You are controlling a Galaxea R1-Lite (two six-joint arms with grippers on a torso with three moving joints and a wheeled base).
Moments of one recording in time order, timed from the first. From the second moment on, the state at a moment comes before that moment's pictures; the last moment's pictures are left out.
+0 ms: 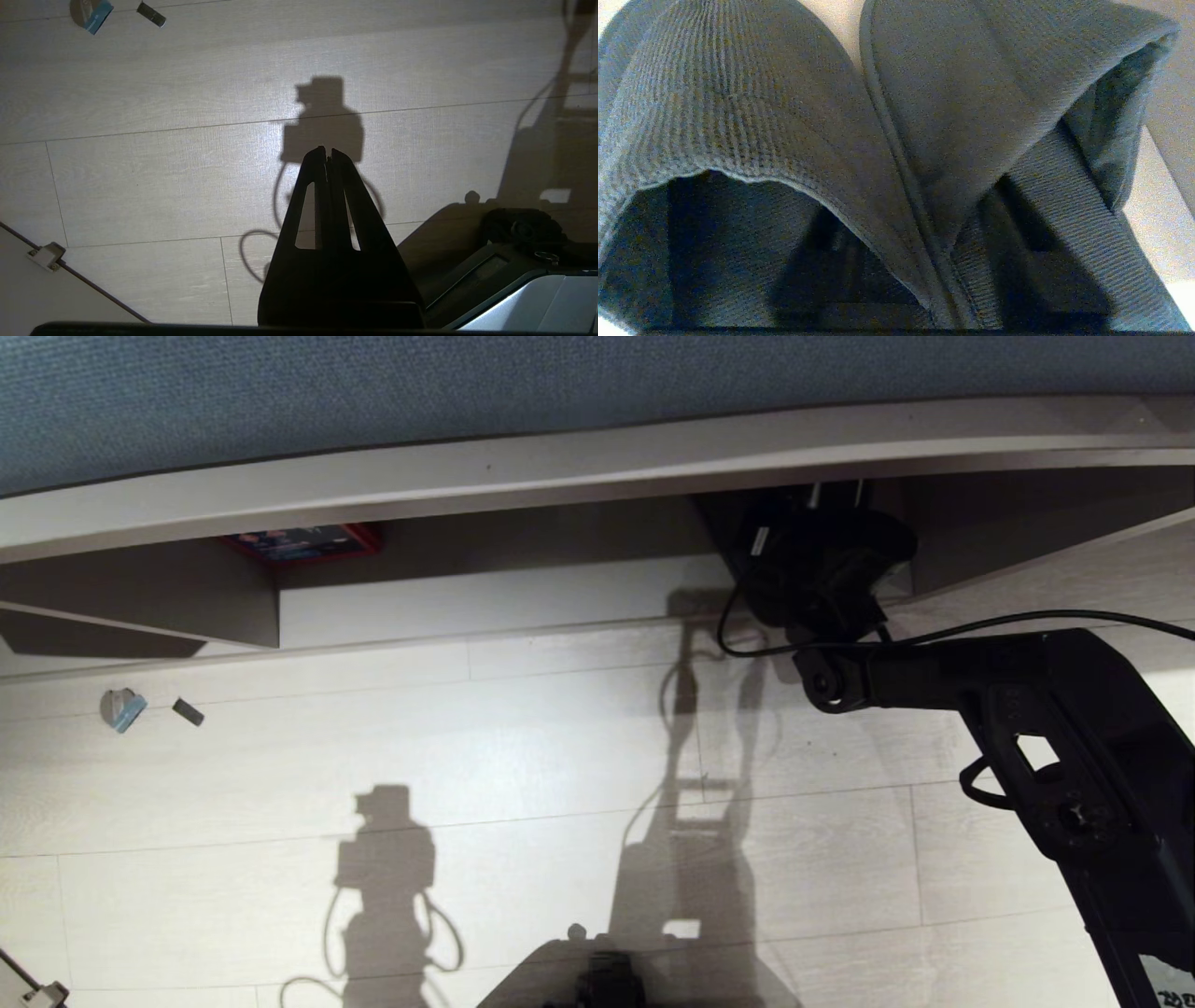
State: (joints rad) left arm 0.00 0.00 0.00 -0.02 0.00 -0.01; right arm 0.28 2.44 -1.97 -1.10 -0.36 -0.24
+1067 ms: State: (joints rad) left arm 0.00 0.00 0.00 -0.02 0.00 -0.01; right arm 0.40 2.17 -1.52 -1.20 -0.40 -0.24
